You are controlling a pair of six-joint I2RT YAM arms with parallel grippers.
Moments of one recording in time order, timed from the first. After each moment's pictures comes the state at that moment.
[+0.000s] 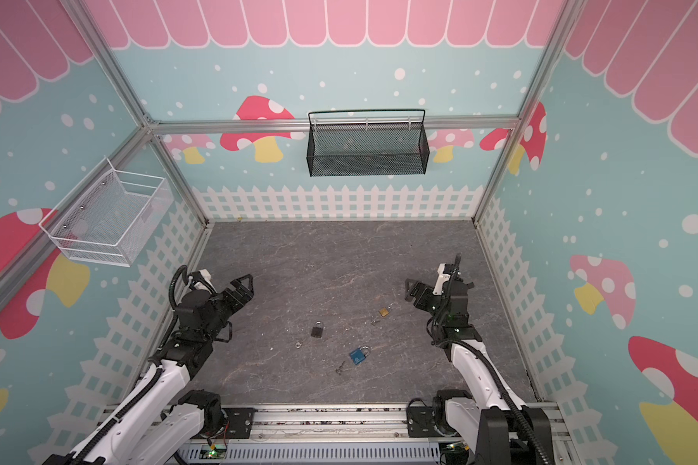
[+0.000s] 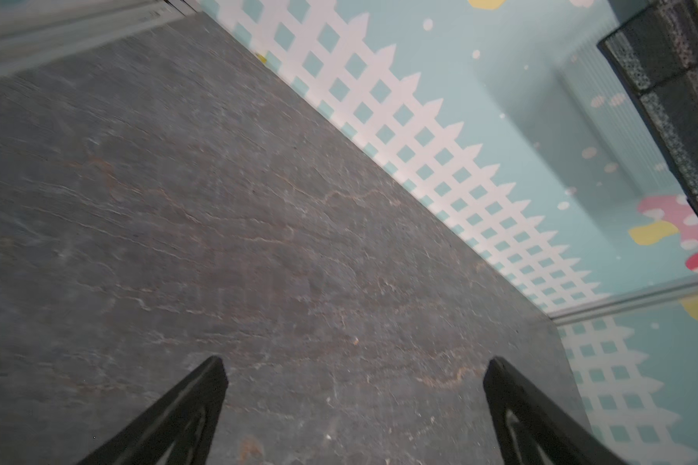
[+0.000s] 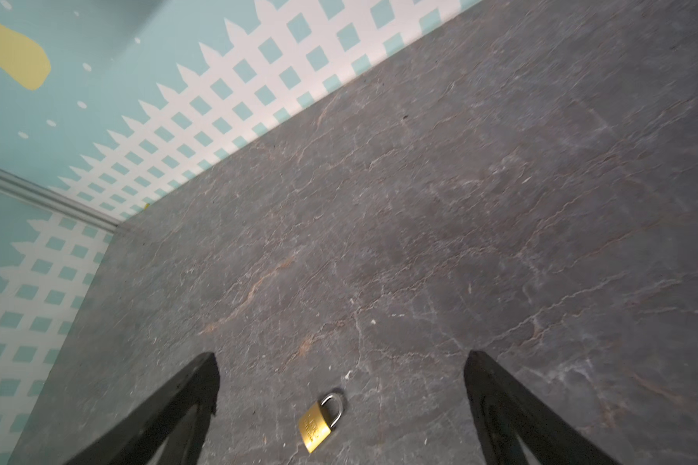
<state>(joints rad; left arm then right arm) -0.20 0.81 0.44 0.00 -0.05 -0.76 0.03 1.02 0.46 0.08 -0.24 0.48</state>
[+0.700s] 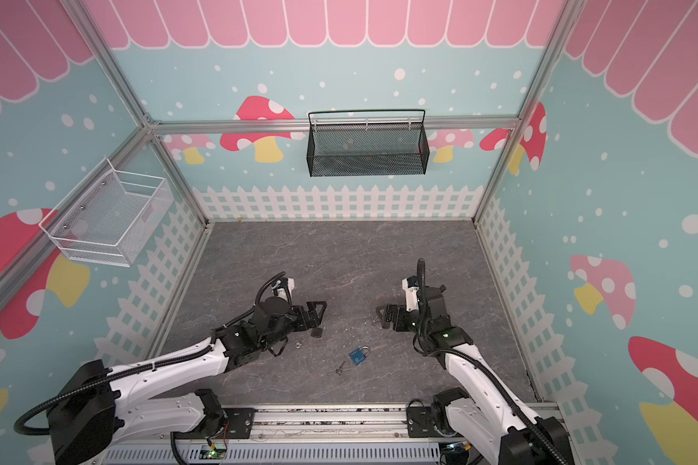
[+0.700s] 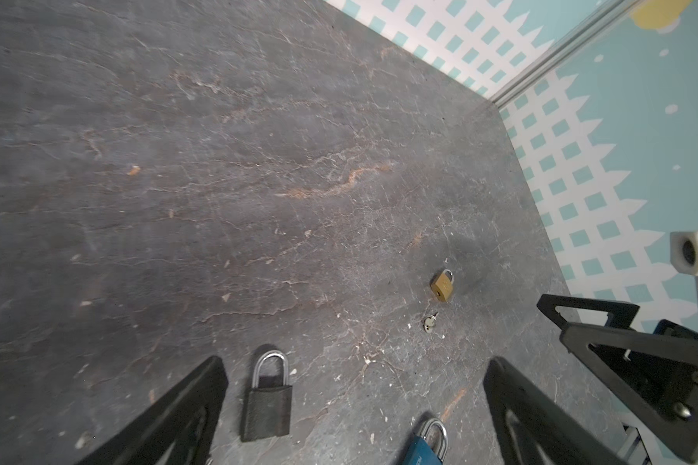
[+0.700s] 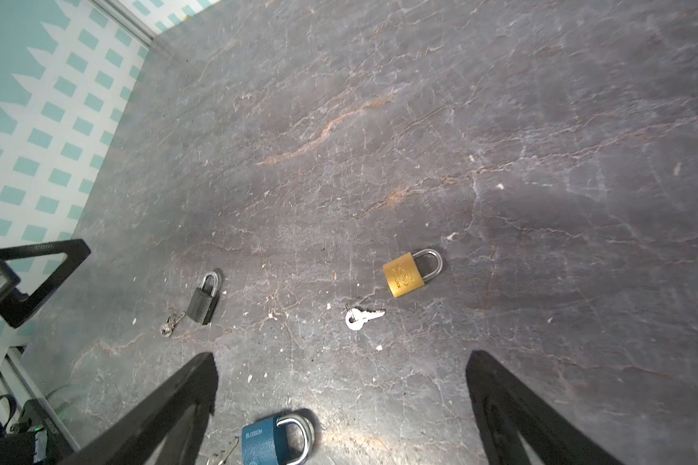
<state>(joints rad) -0.84 1.23 0.62 0.06 -0.21 -0.82 0.30 0.95 0.49 -0.24 -0.29 0.37</state>
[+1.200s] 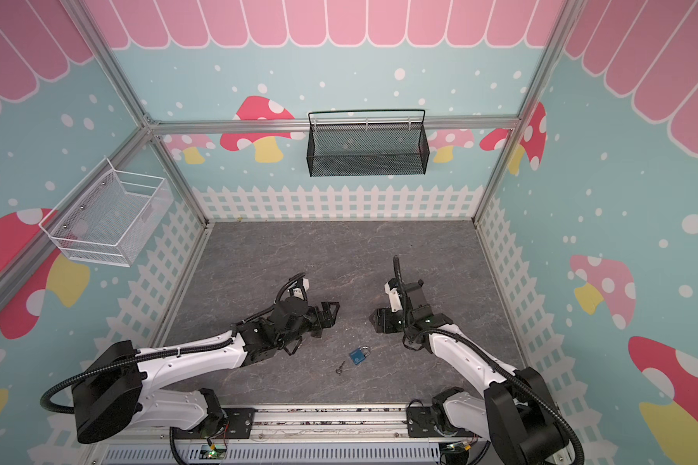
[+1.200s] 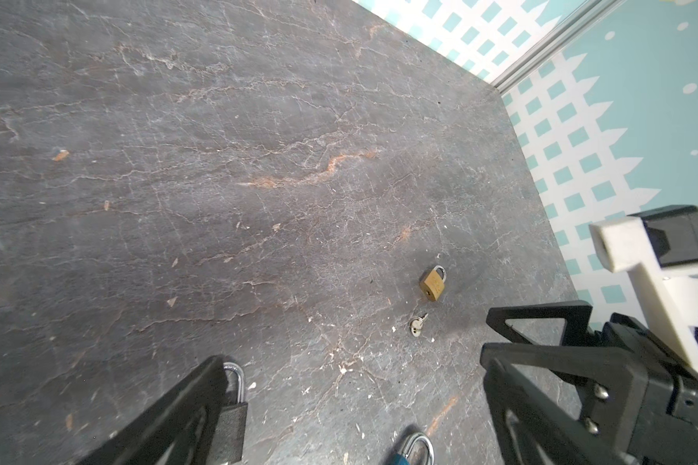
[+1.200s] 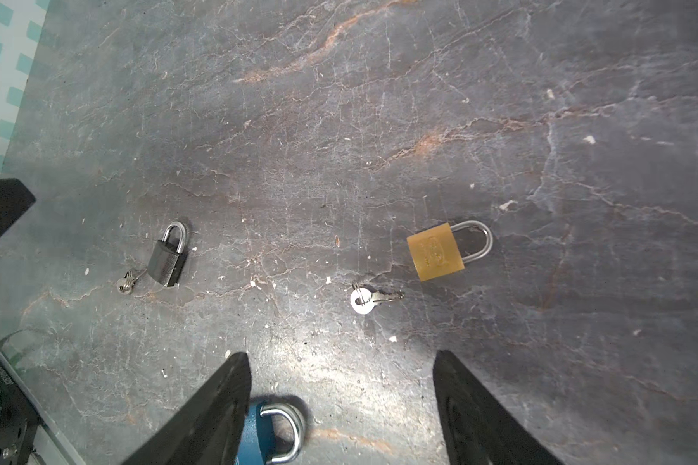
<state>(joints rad) -0.90 1.34 0.69 0.06 -0.27 -0.86 0.40 1.19 0.57 -0.25 -0.25 0.31</state>
